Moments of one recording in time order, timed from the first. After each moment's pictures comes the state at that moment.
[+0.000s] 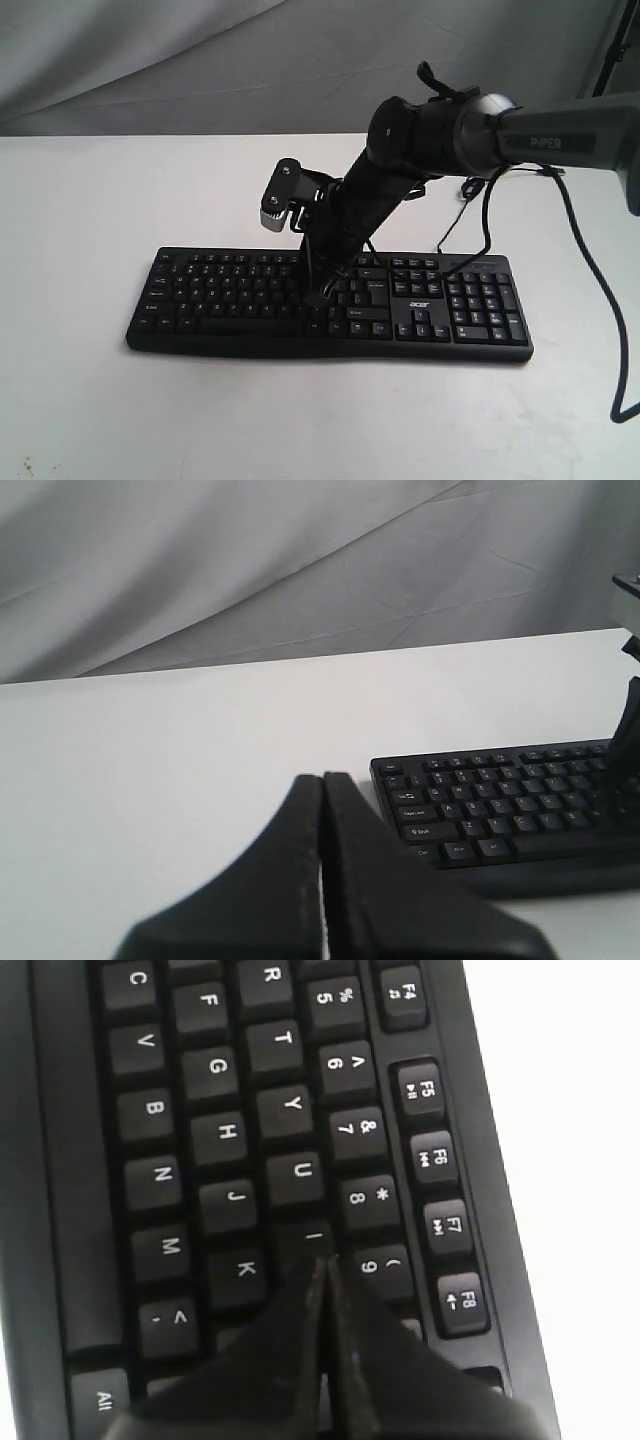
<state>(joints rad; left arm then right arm) -0.17 0.00 0.00 0.04 0.26 -0.02 0.53 2.21 -1.57 0.50 0.76 -1.15</state>
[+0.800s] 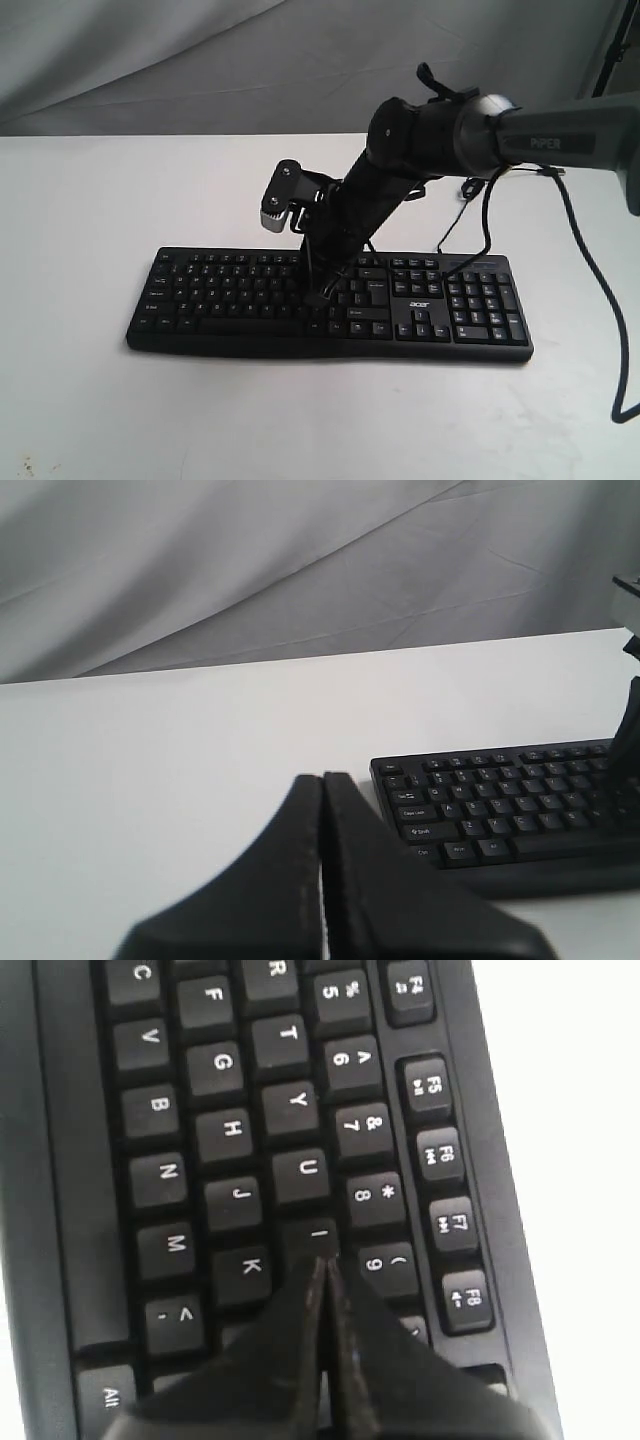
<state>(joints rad) -0.17 0.00 0.00 0.04 0.26 -0.02 0.53 2.21 -1.57 0.50 0.76 -1.15</state>
